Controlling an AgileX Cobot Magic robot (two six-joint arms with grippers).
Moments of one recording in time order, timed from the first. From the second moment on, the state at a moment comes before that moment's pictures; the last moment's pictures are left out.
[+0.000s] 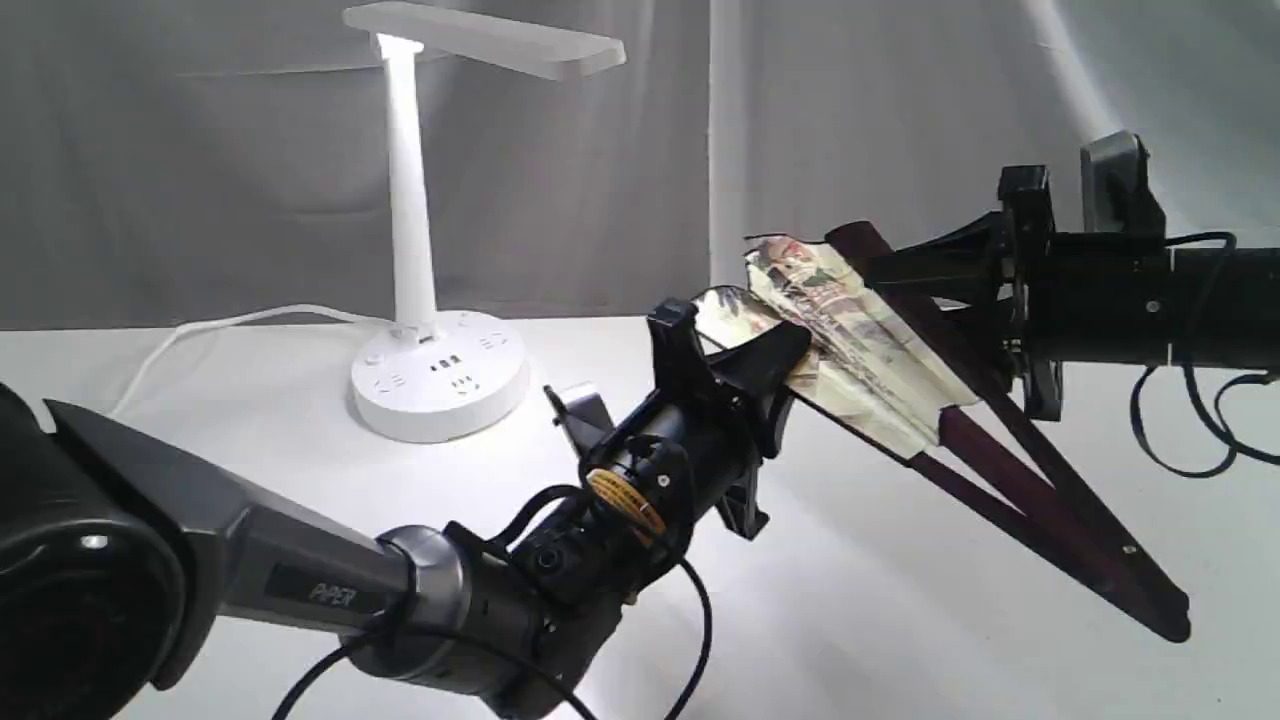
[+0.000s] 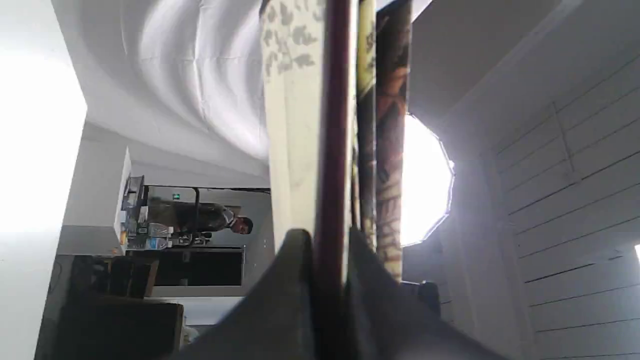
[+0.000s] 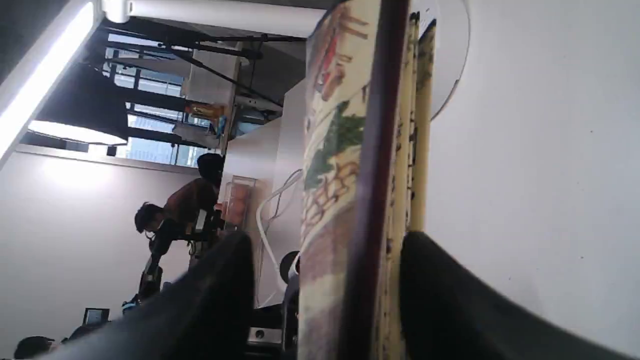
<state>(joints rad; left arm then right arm) -0.70 2.38 -1.28 0.07 -1.21 -1.82 -0.13 1.98 -1.23 1.58 1.17 -0.89</state>
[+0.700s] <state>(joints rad) -0.70 2.39 -1.28 0.05 -1.19 -1.82 -0.13 1.98 -1.23 1.62 1.08 -0.90</state>
